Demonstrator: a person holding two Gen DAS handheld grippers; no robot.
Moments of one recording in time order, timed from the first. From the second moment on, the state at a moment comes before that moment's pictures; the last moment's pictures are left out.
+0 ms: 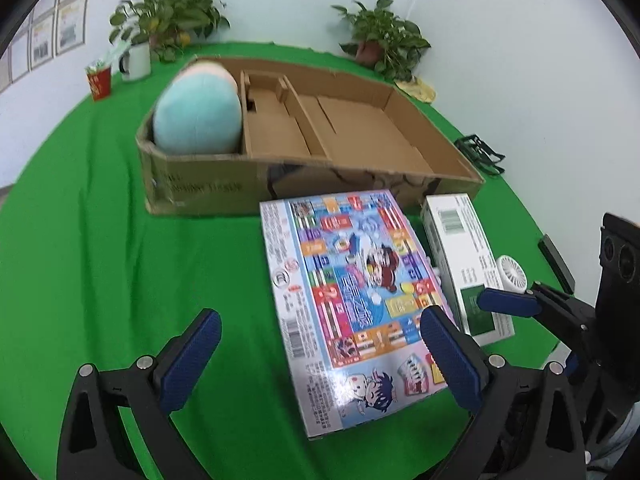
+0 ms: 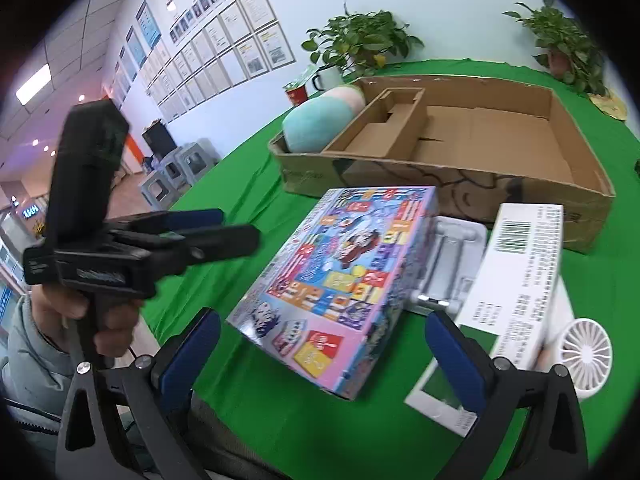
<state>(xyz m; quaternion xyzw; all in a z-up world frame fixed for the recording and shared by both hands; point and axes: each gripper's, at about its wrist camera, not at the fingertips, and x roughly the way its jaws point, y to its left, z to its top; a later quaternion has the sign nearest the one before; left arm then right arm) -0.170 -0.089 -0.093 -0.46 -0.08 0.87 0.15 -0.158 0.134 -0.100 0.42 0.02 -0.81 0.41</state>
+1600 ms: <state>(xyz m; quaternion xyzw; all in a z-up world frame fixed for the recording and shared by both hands) -0.148 -0.097 -0.101 -0.46 -0.18 0.86 0.14 -0.164 0.109 -0.126 0.47 0.05 -0.80 0.37</state>
